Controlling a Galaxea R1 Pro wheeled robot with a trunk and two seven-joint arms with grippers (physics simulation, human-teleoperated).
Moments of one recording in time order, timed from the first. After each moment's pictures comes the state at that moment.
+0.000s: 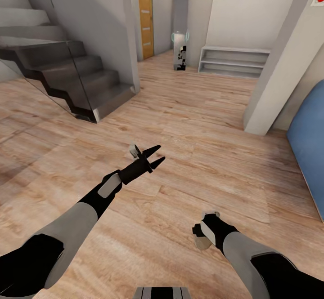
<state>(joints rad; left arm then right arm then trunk) -1.00 -0.02 -0.36 -0.50 1.23 0.63 -0.98 -0.88 0.09 0.13 -0.13 -0.11 0.46 -0.21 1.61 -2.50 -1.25</state>
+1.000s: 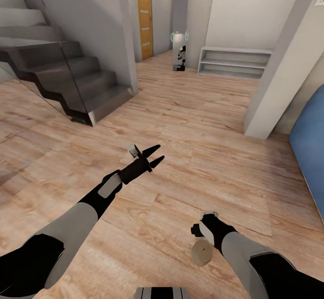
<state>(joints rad) -1.00 -0.03 -0.36 -0.50 1.23 0.59 -0.98 -0.88 0.10 0.13 -0.13 -0.11 0.46 -0.21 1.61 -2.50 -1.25</state>
